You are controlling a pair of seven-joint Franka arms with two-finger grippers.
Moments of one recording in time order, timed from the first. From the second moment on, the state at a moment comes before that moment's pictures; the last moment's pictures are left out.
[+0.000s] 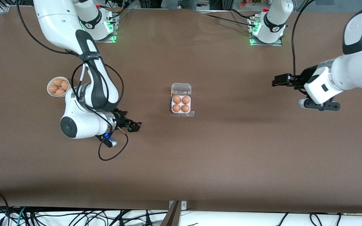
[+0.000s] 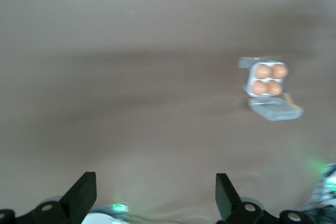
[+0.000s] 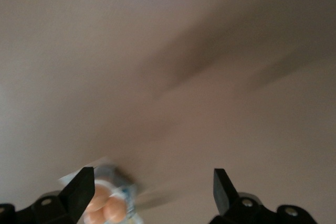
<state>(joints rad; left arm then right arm) -0.08 0.25 -0.09 -1.44 -0.29 1.40 -0.19 0.43 0.70 -0.18 -1.37 0.43 1.78 0.70</state>
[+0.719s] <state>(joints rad) -0.42 0.43 -0.09 -1.44 -0.44 1.40 -0.73 0.19 0.36 -0.06 -1.48 -0.06 1.75 0.24</state>
